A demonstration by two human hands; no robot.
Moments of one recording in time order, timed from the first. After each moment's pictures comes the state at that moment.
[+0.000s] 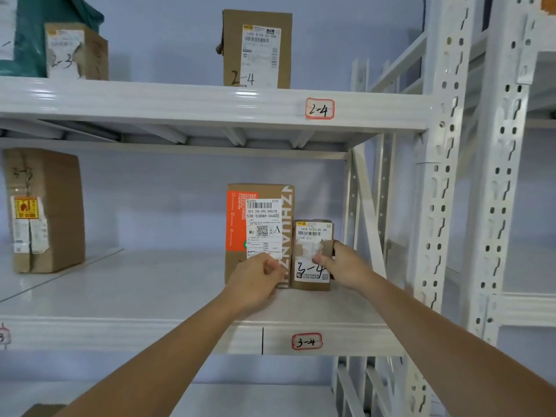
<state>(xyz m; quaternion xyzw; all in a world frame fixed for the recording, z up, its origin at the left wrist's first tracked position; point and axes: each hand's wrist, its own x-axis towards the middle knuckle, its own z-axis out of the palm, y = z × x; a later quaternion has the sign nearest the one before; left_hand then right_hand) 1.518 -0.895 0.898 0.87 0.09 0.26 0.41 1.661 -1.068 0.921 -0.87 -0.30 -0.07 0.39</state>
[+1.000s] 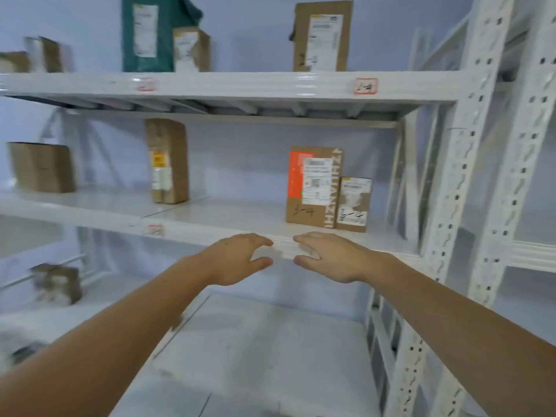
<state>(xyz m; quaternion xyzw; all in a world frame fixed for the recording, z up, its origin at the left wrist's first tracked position) 1.286 -0.894 0.875 0.98 0.12 0.13 0.05 1.446 -1.084 0.897 -0.82 -0.57 -0.07 0.05</state>
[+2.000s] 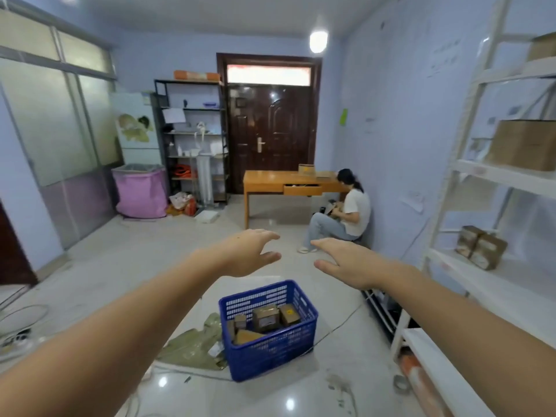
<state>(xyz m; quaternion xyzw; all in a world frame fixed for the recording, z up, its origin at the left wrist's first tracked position) 0.469 -0.945 0.815 0.71 0.70 0.08 0.05 0.706 -0.845 0.799 -0.36 -0.93 0.07 0.04</state>
